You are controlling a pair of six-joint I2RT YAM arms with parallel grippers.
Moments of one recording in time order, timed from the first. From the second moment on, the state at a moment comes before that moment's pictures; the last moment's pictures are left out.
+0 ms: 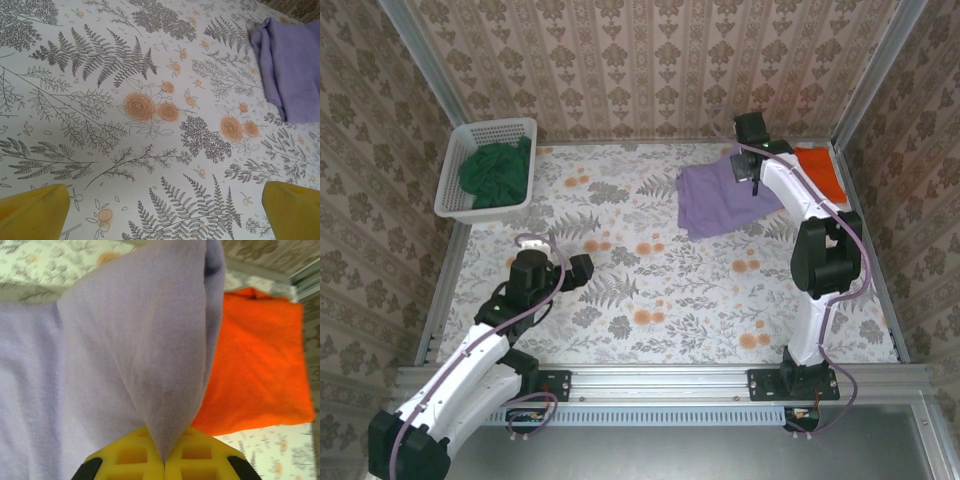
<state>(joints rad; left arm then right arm) -0.47 0.70 0.43 -0.32 -0.04 -0.55 0.14 1.96 1.76 -0.72 0.39 -0.06</state>
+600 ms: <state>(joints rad) -0.47 0.73 0.42 -0.30 -0.03 -0.57 0.05 1.88 1.84 -0.73 0.40 -0.15</state>
